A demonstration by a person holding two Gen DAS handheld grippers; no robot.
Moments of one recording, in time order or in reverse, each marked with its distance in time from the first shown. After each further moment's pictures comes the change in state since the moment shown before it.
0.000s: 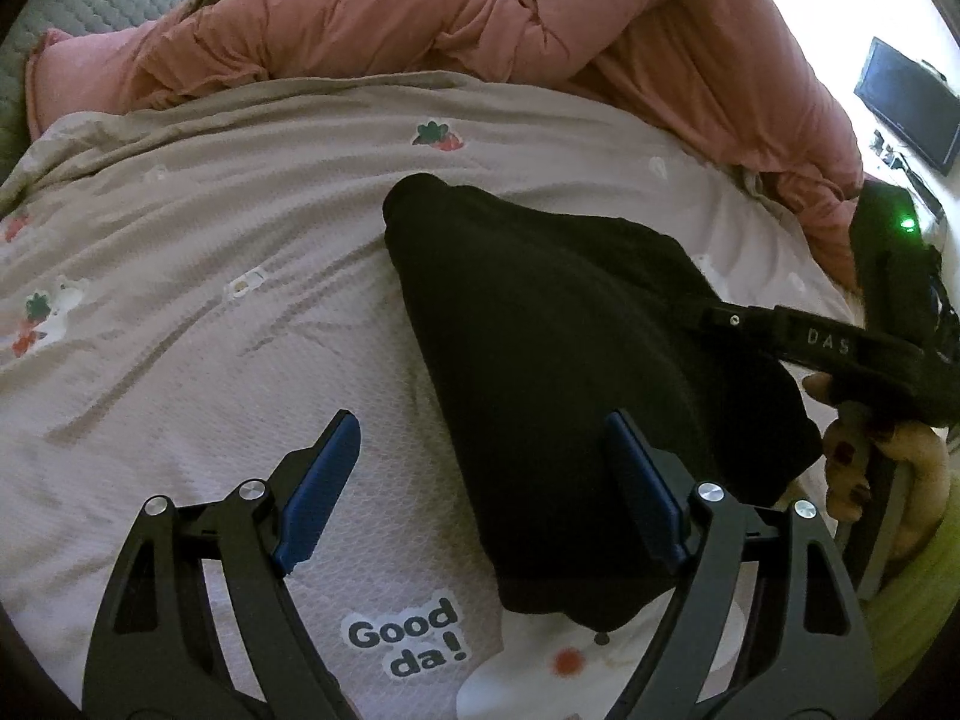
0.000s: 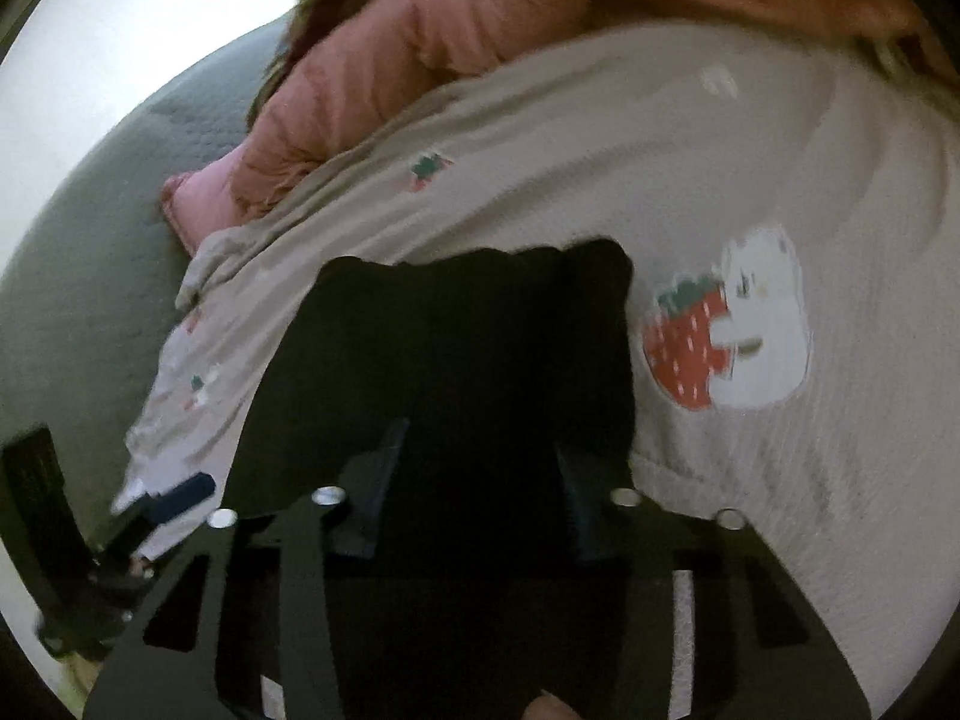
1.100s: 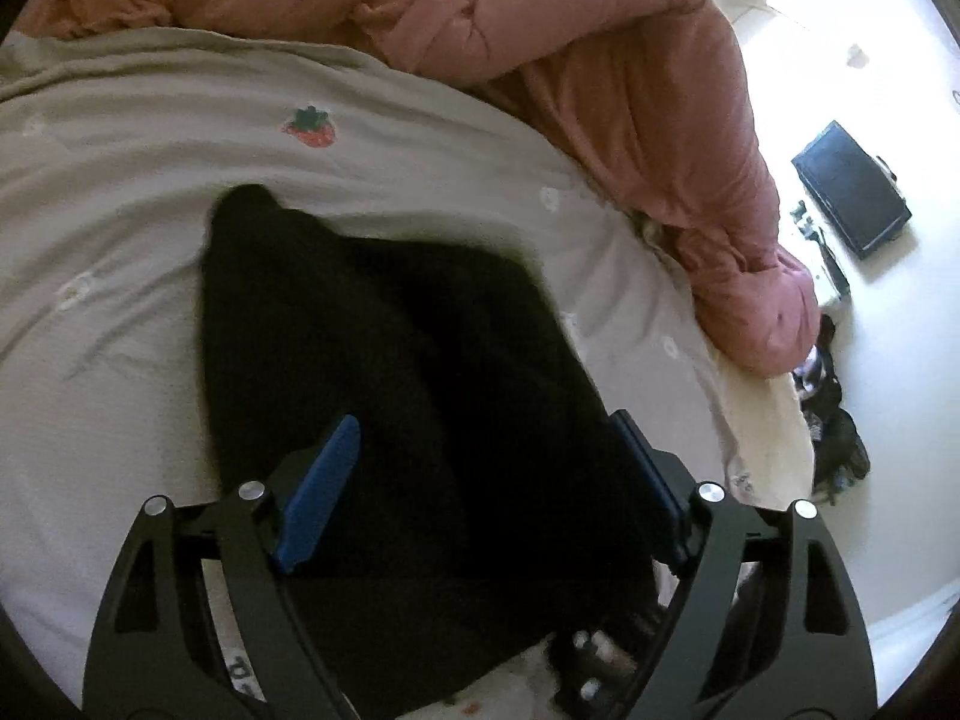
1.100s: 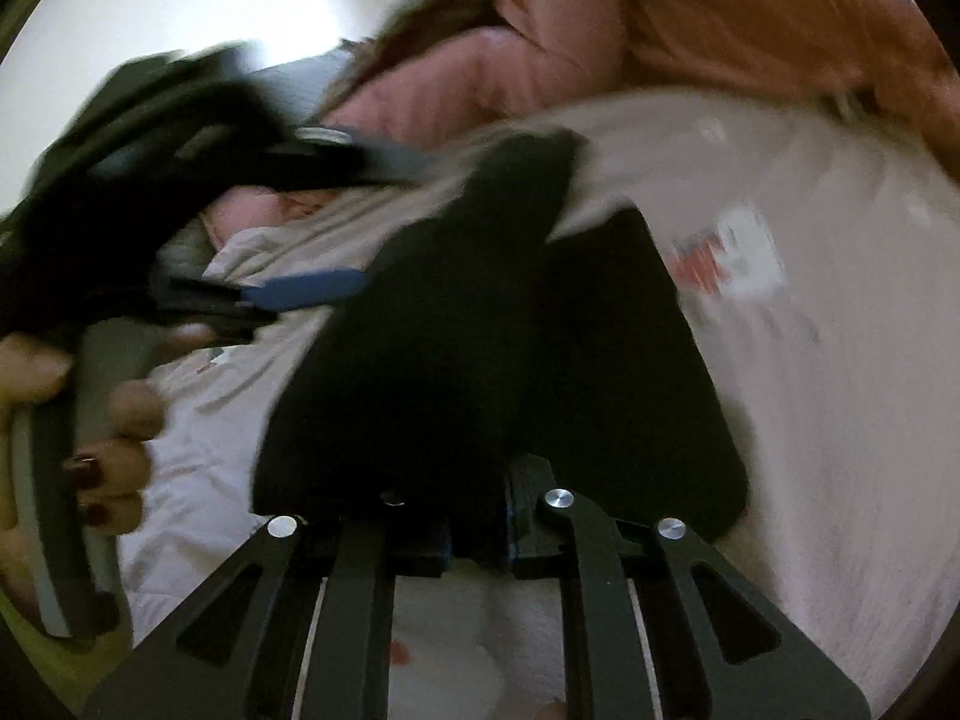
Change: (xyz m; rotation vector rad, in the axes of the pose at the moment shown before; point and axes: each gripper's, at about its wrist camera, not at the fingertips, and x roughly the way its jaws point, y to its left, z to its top) left arm 0.019 -0.016 0.050 -0.181 0.059 -0.312; right arm -0.036 0.024 -0.099 0.053 -0.146 0.000
